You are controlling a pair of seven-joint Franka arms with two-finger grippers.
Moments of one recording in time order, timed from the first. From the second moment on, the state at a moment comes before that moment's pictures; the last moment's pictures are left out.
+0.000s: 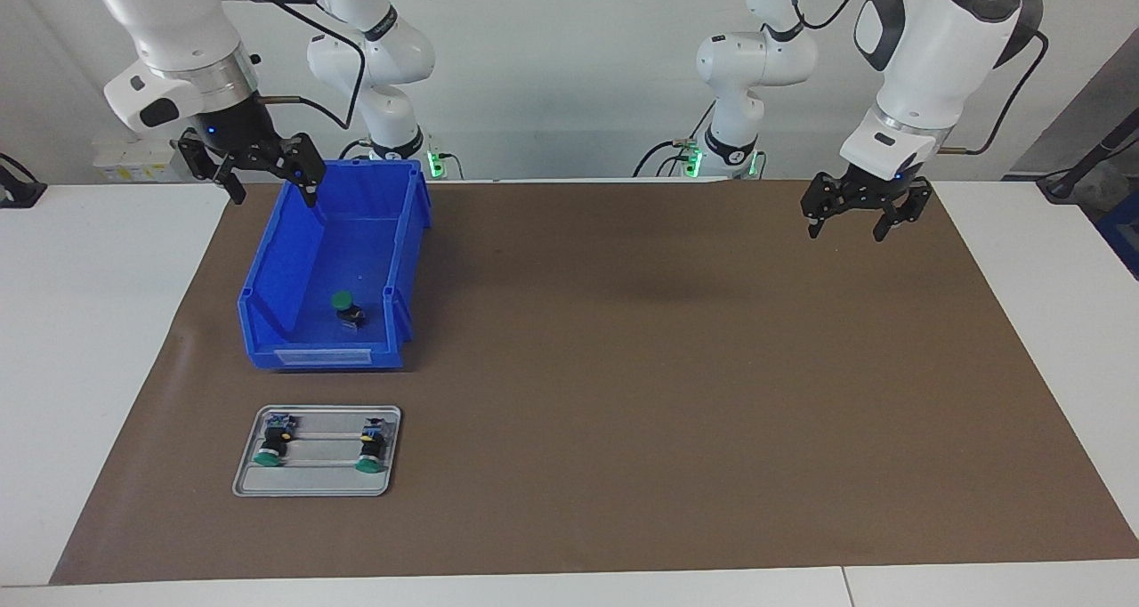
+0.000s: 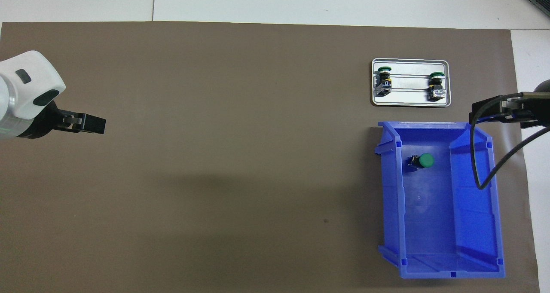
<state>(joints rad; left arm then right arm) -0.06 -0.07 -0.07 -1.79 0.02 1.78 0.04 0.07 -0.01 -0.05 -1.54 -0.03 1.53 0.08</state>
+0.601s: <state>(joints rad) -0.06 -0.07 -0.07 -1.79 0.02 1.78 0.04 0.06 -0.01 -0.05 -1.55 -0.03 1.53 0.06</state>
